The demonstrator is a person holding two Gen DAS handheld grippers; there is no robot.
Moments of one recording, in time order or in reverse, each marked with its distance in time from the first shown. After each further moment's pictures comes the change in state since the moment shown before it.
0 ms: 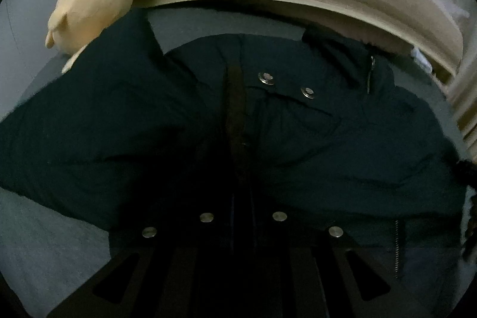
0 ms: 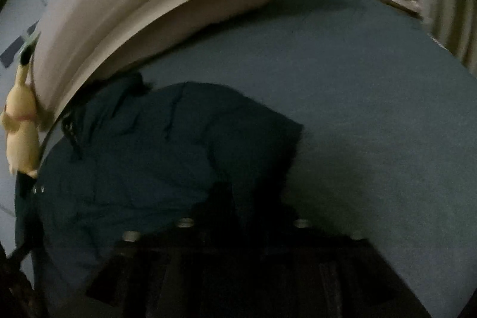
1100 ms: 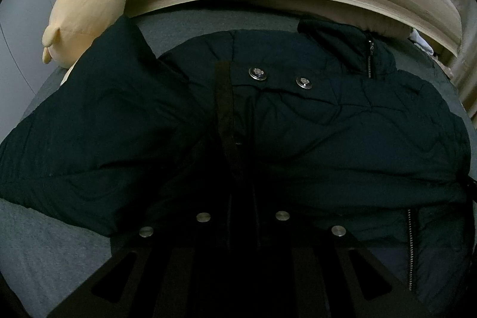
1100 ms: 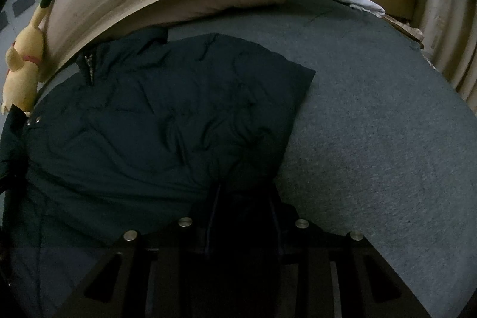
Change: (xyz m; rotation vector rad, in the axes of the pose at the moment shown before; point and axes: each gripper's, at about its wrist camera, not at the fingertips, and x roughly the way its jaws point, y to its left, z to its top) left arm 0.001 -0.009 -0.002 0.059 0.001 0.037; right arm -0.020 0.034 -0.056 -0.188 0.006 -0.087
